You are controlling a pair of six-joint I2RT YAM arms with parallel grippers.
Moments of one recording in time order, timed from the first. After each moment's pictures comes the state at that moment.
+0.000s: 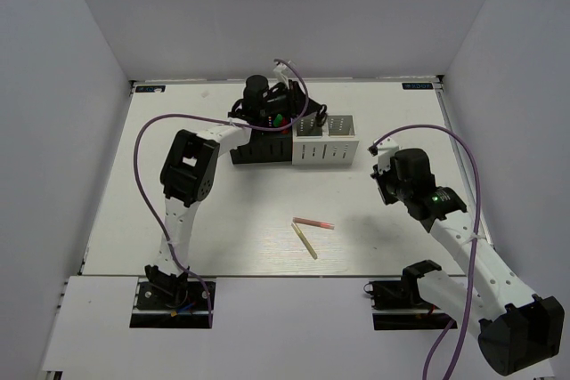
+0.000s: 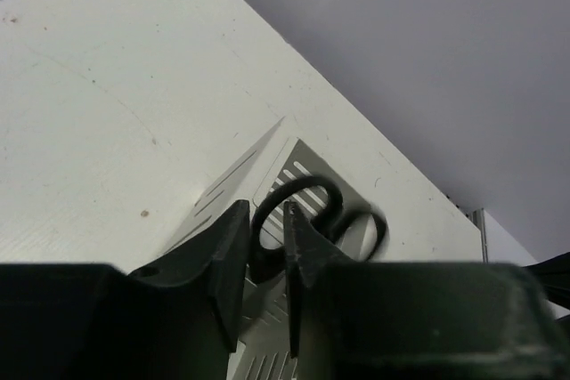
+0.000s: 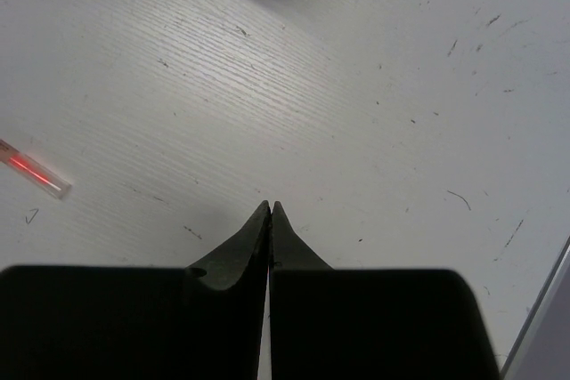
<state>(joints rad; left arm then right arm) -0.45 2.26 1.65 0.58 0.72 -0.56 0.37 0.89 0.71 -0.55 0.02 -0.22</state>
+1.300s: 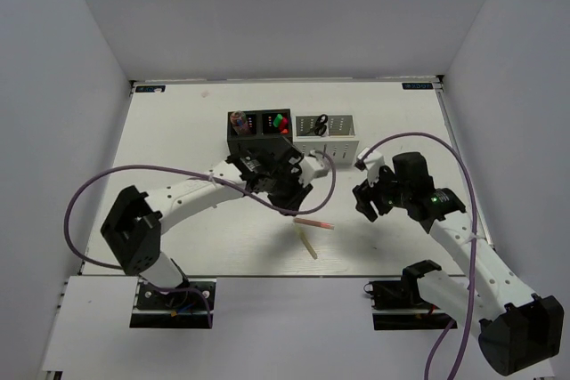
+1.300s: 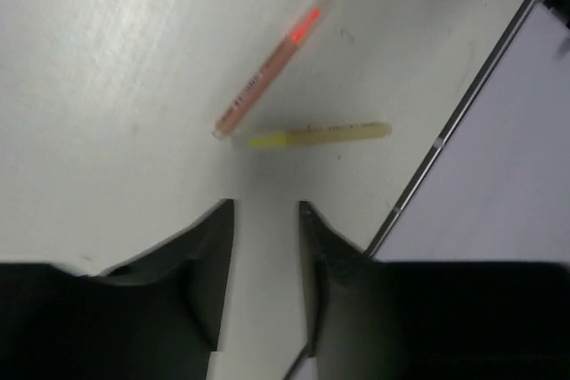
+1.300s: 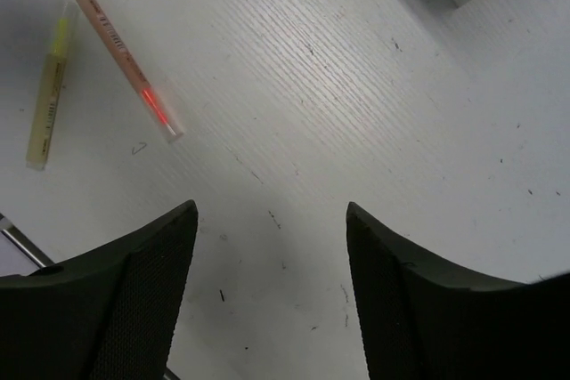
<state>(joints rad) -0.88 1.56 1.23 -0.66 0.28 0.05 0.37 0.88 0.69 -0.62 -0.31 -0.37</state>
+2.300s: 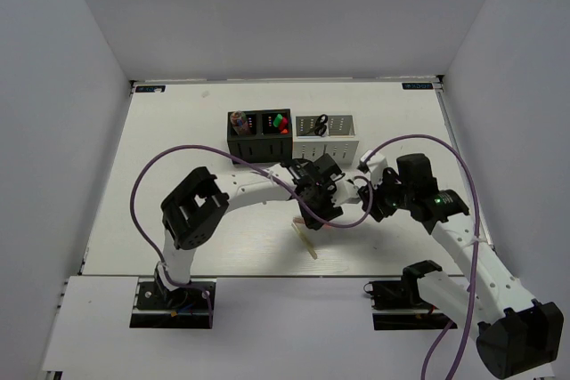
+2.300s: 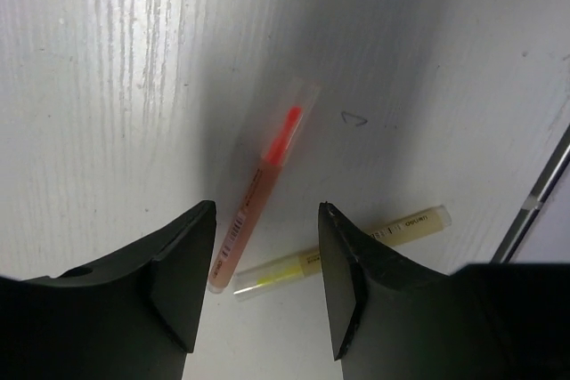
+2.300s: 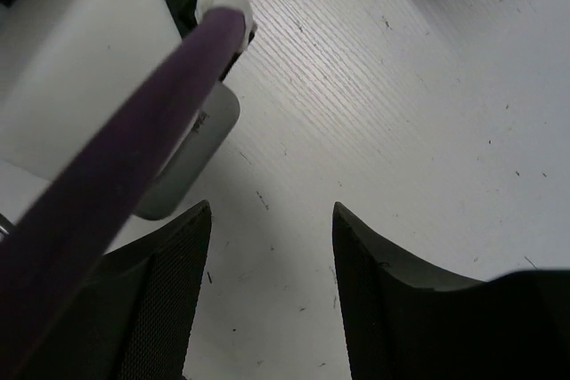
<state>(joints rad) -1.01 1.96 1.42 -0.62 0.24 0.31 0.34 0.86 0.69 -0.67 -0.32 -0.43</state>
